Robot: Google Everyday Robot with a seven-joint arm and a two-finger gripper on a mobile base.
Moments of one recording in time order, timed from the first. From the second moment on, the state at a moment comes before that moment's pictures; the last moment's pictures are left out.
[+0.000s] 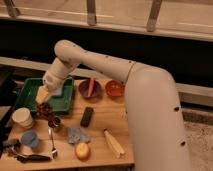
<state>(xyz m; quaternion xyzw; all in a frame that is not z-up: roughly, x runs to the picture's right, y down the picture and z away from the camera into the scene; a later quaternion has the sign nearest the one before) -0.279 0.040 0.661 -0.57 -0.18 0.29 0.75</state>
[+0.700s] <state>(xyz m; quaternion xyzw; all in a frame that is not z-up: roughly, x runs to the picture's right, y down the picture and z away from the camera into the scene) -0.274 0.052 0.664 -0.57 -0.18 0.31 0.74</state>
